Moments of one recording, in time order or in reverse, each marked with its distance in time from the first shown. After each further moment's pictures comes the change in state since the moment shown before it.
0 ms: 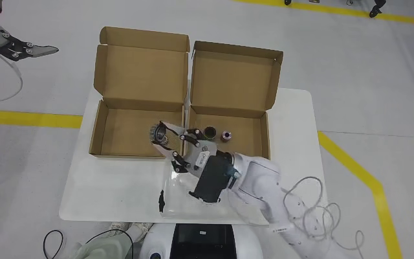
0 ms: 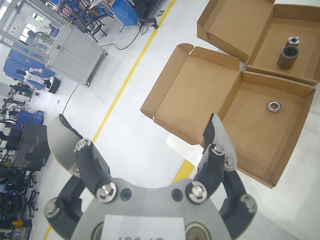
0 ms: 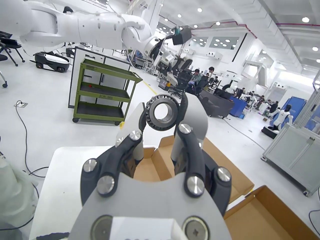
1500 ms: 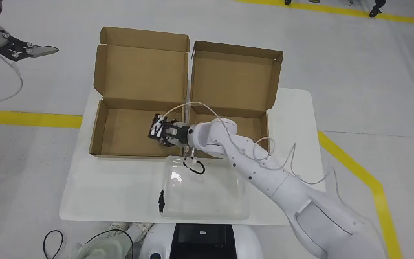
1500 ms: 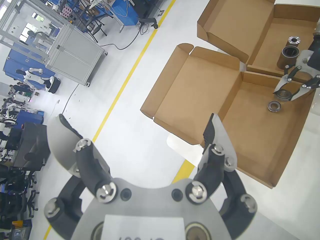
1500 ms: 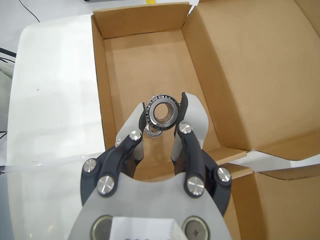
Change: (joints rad) left arm 0.000 0.000 0.000 0.000 0.000 0.000 0.000; right arm 0.548 -0.255 -0.325 0.878 0.344 -0.069 0.546
